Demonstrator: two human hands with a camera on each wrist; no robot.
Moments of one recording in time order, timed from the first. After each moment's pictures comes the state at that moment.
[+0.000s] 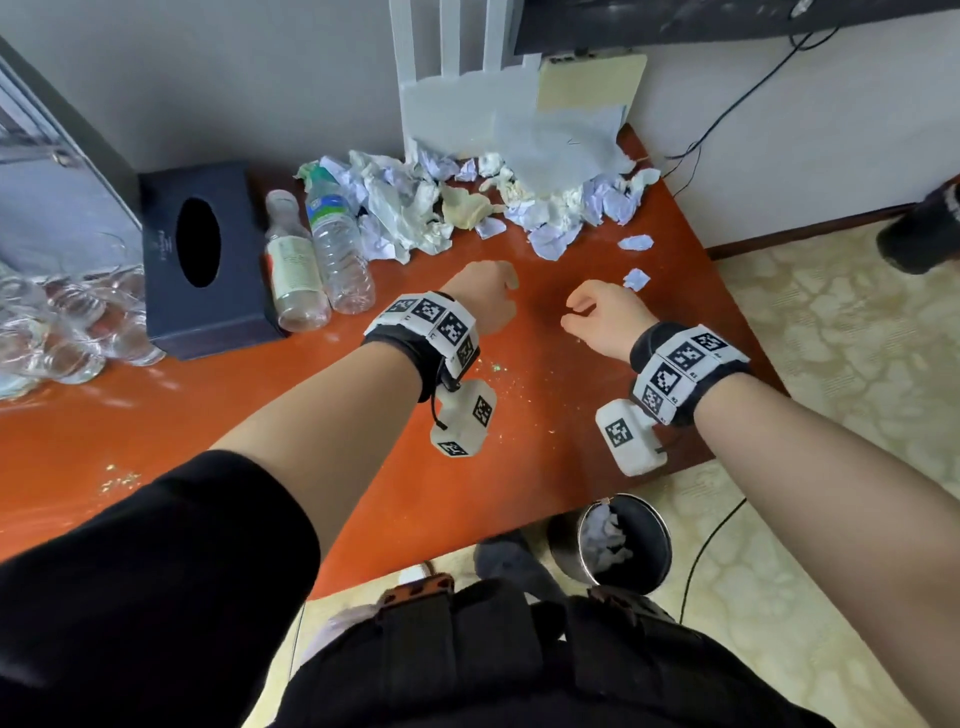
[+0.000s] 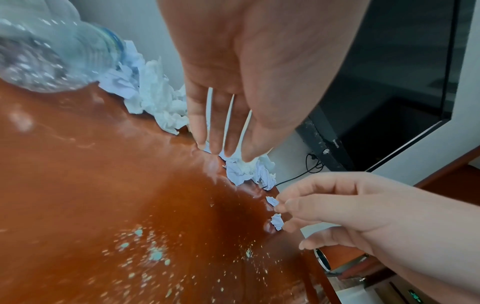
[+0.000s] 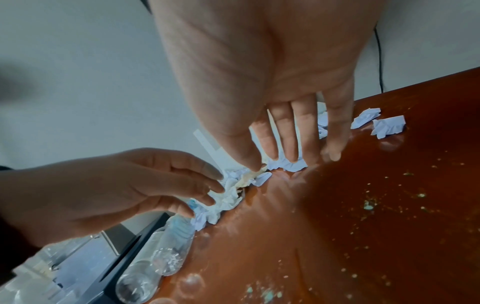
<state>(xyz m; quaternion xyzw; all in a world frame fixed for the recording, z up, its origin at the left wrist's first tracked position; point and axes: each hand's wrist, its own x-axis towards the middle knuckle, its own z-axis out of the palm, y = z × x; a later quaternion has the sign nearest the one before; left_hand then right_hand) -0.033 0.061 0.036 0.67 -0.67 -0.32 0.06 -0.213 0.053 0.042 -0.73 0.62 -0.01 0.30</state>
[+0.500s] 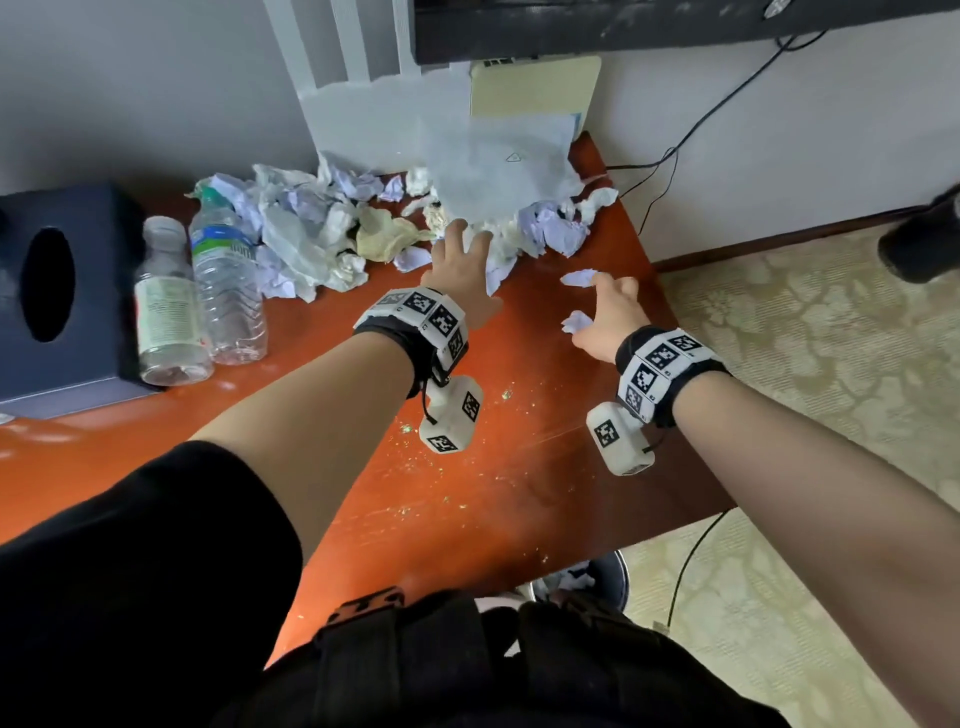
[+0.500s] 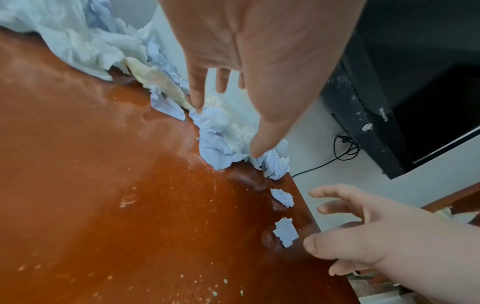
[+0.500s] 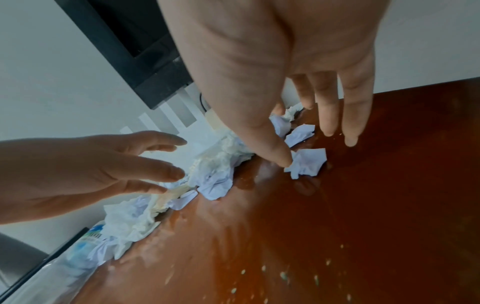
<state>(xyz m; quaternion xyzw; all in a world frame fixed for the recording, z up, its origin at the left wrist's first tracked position) -0.112 -0.054 -0.002 0.73 -0.63 -0.22 0.11 -0.303 -0.072 -0.006 -0.68 0.68 0.03 0.27</state>
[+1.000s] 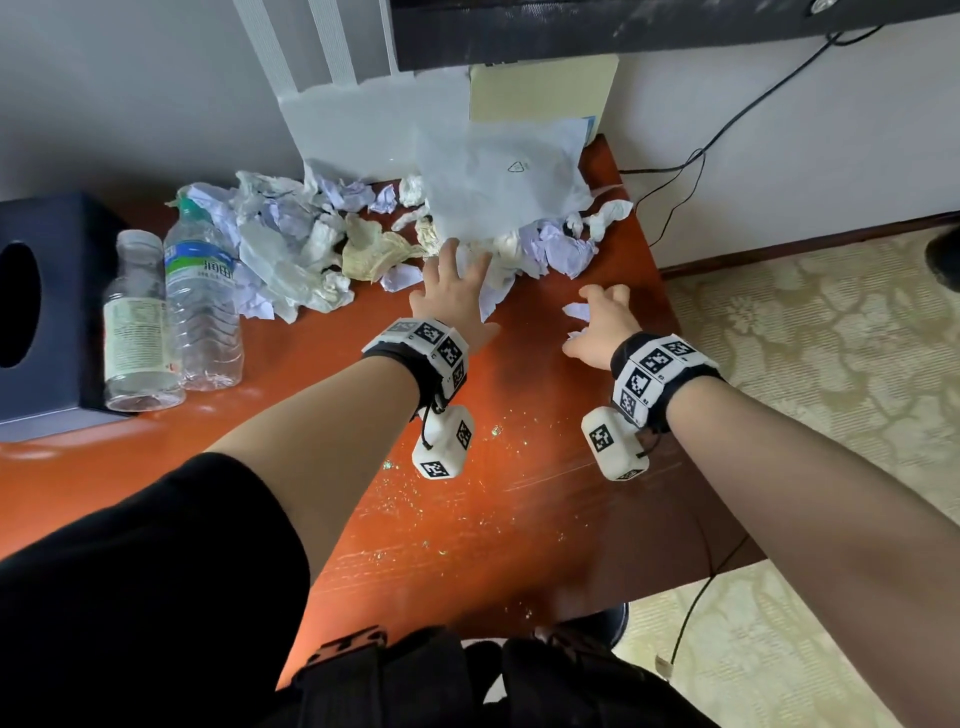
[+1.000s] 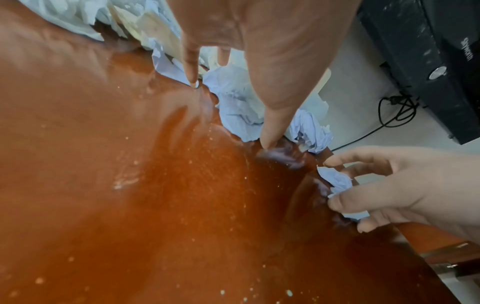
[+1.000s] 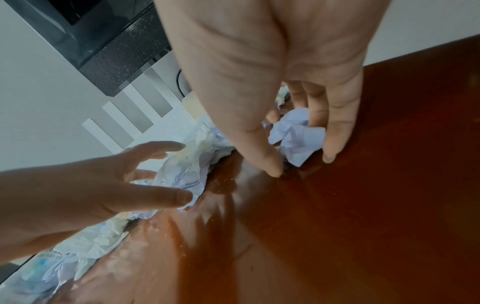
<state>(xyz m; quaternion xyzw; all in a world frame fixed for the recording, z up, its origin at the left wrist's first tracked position) -0.121 -0.084 -0.036 0.77 -0.61 -0.19 0.02 -0.303 -0.128 -0.041 -0.69 0.65 0.06 0.32</state>
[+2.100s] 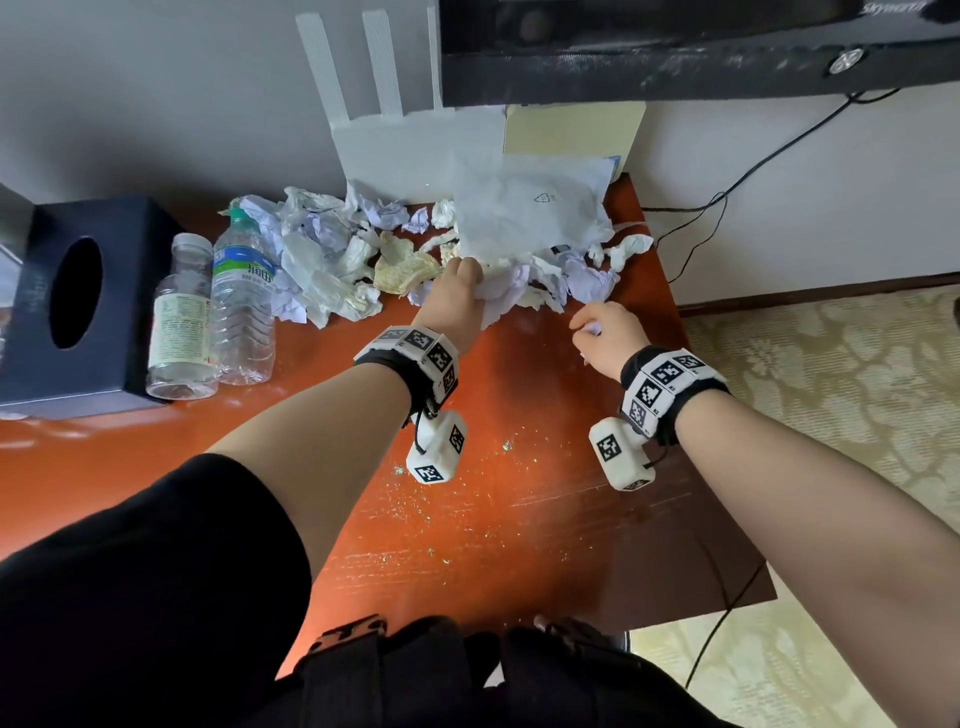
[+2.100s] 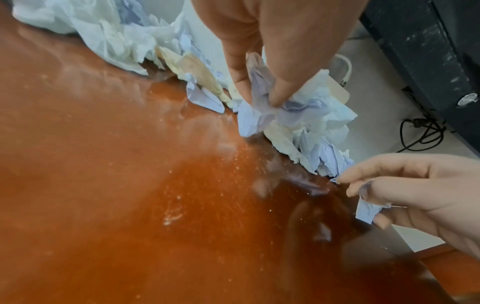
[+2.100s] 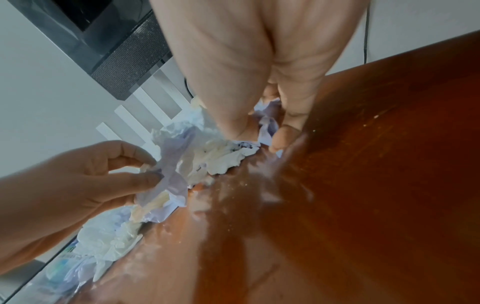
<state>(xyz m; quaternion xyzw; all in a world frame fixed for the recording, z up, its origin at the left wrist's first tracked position) -0.096 -0.081 -0.016 0.75 -0.57 -0.26 0.19 -0.293 -0.134 -0.030 -0.72 0.59 -0.06 0.35</state>
